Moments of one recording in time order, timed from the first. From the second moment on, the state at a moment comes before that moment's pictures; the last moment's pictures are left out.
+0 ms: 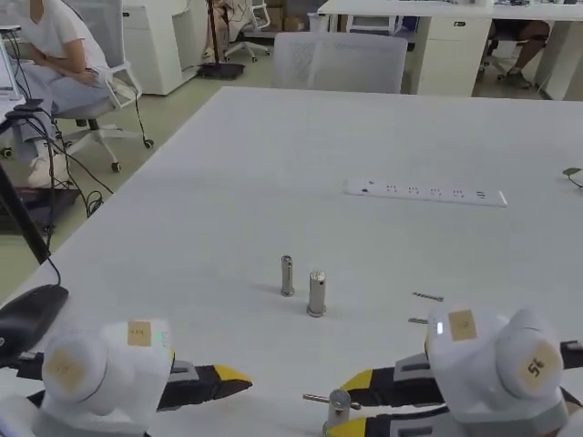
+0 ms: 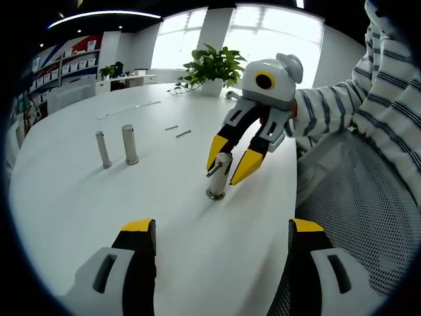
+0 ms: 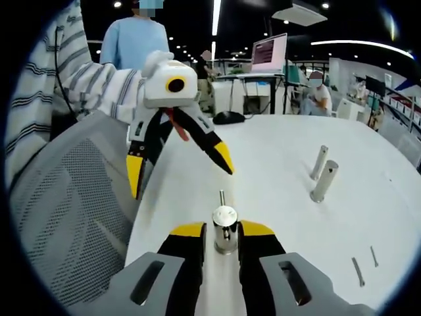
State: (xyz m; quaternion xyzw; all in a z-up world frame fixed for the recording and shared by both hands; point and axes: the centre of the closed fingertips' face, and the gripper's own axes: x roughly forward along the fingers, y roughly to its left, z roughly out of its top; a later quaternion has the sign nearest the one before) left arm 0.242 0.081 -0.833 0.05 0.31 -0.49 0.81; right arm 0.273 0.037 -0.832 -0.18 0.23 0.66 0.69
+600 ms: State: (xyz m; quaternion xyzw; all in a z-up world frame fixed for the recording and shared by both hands) left arm 0.238 0.096 -0.829 0.05 0.31 -0.47 0.82; right arm 0.274 0.037 -0.834 -0.18 0.23 0.66 0.69
